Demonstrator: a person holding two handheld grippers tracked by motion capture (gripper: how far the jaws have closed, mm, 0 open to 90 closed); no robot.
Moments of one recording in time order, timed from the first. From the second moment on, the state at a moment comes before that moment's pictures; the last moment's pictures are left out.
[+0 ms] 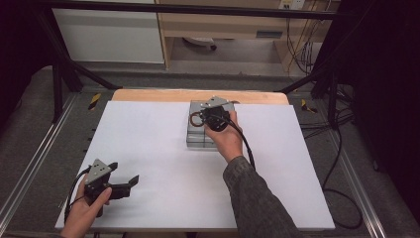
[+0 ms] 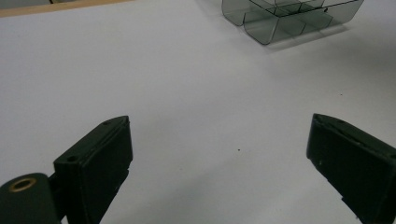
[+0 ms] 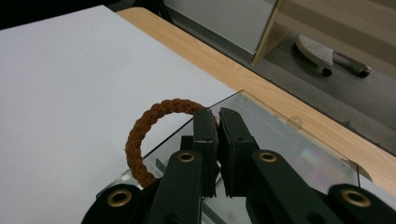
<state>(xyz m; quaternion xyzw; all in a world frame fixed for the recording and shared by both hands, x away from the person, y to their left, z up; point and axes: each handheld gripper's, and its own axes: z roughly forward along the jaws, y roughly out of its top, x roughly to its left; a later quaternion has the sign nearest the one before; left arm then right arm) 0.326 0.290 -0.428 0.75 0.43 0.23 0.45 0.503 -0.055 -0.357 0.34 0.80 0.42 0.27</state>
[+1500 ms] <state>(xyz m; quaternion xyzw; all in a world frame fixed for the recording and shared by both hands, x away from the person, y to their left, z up) 0.326 0.290 -0.428 0.75 0.43 0.23 0.45 0.520 -0.046 -0.378 0.35 0.83 0.37 0.25</state>
